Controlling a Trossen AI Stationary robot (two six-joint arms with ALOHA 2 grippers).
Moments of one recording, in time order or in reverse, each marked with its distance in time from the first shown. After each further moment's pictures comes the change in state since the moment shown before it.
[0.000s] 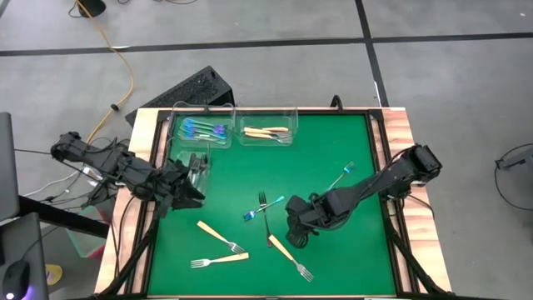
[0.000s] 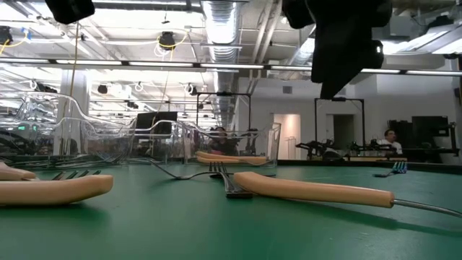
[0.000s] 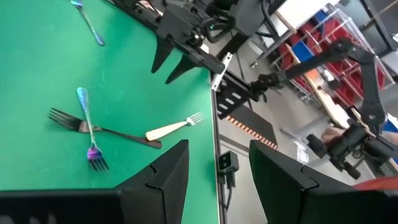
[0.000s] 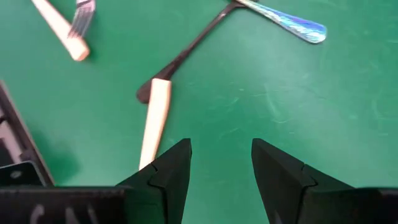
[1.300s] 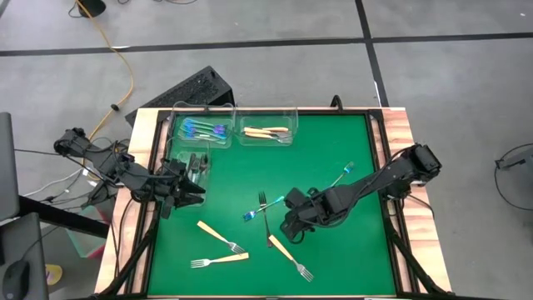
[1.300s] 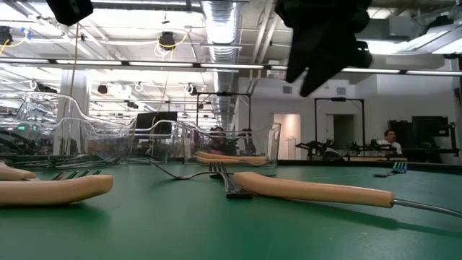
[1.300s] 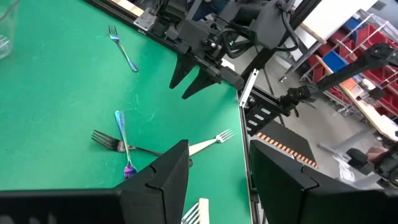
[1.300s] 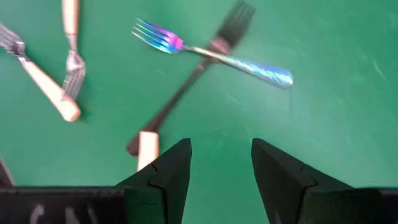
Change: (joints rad) left arm -0.109 0.000 0.000 -0.023 -0.256 0.049; right arm -0.017 0.000 0.000 0.029 0.148 0.078
